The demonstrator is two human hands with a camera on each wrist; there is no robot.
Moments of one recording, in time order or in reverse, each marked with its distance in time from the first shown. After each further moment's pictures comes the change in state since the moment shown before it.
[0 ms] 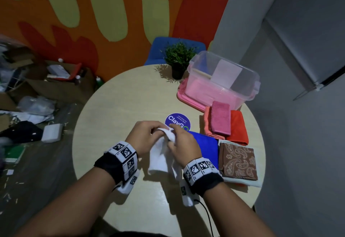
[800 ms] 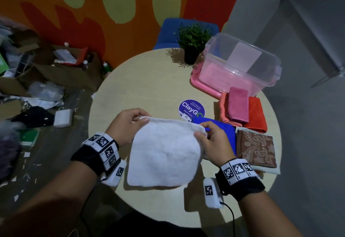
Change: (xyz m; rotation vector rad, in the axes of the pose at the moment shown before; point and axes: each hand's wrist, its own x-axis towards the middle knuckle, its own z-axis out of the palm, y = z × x) left_hand -0.036 -0.074 -0.065 -0.148 0.038 -0.265; right_hand -0.028 0.030 0.004 0.546 0.057 0.114
